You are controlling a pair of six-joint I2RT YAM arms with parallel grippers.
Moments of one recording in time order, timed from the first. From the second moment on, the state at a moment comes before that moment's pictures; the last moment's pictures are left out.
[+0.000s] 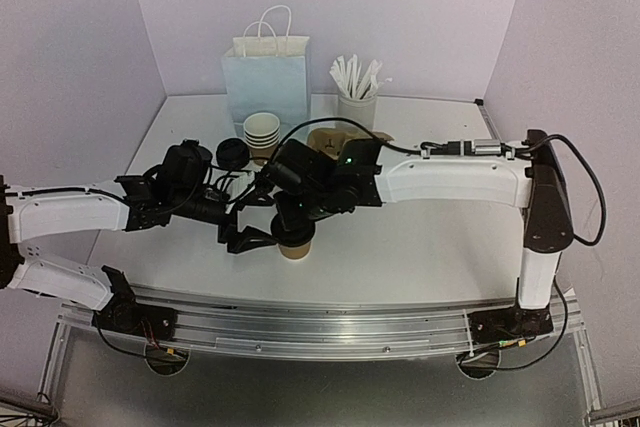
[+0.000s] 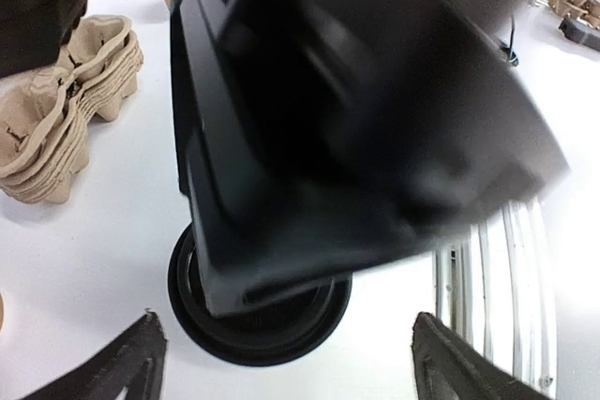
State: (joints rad) left arm -0.84 1.21 0.59 0.00 0.53 0.37; right arm 1.24 2.00 1.67 -0.70 0.32 0.69
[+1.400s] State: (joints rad) left arm -0.80 1.31 0.56 -0.07 0.56 1.06; right arm 1.08 2.02 1.66 -0.78 -0.05 0.81
